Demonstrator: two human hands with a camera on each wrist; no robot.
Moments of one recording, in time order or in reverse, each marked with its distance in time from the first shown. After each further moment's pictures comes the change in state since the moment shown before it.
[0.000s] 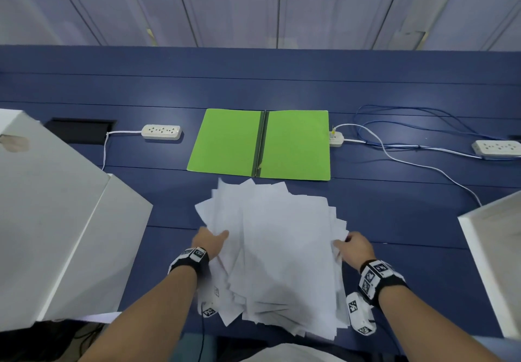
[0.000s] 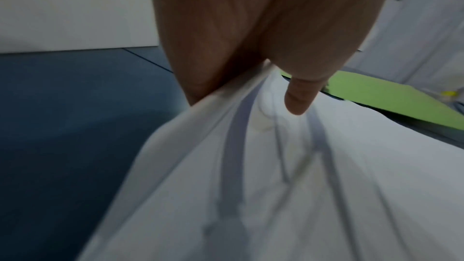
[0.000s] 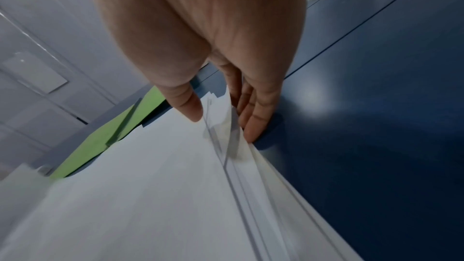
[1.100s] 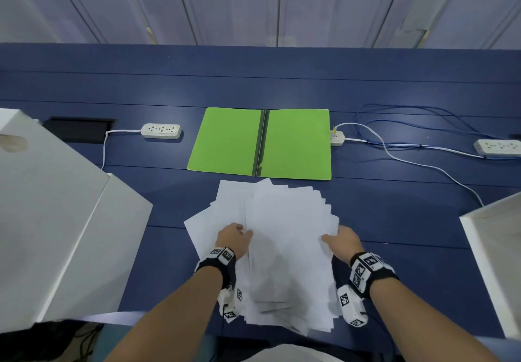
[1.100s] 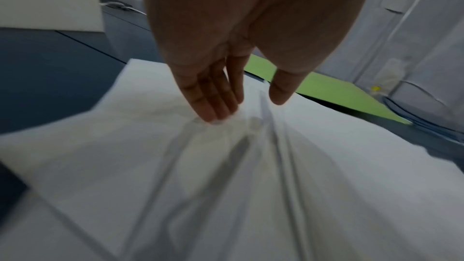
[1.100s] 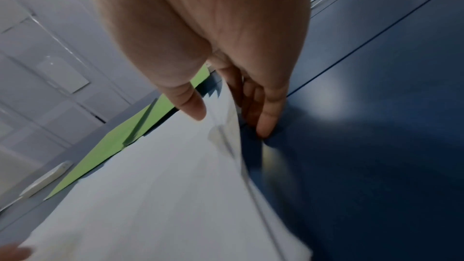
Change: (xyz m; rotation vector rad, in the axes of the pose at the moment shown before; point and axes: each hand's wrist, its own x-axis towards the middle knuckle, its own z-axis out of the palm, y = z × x) left_hand -0.021 0.032 0.039 0.117 -0.054 0.240; right_hand 0.004 -0.024 0.015 0.039 -0.084 -0.038
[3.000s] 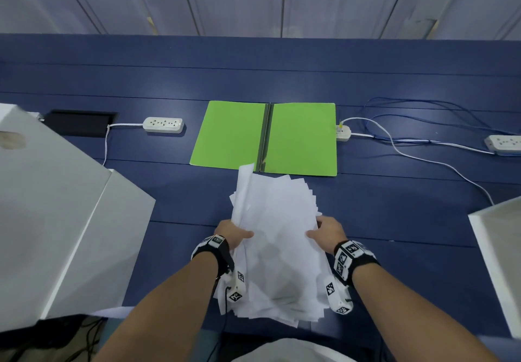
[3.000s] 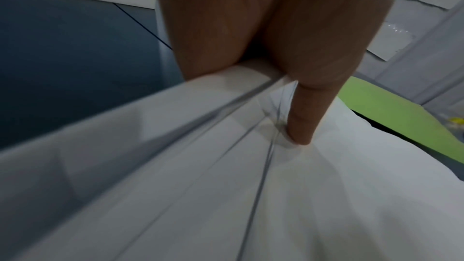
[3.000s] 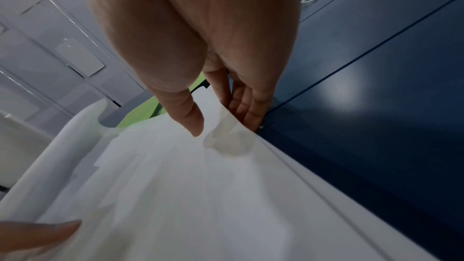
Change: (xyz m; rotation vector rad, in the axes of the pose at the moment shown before) left_hand 0.017 -0.006 -0.017 -0.180 -0.138 -0.093; right_hand 0.003 -0.038 0.031 -0.089 -0.077 -0.112
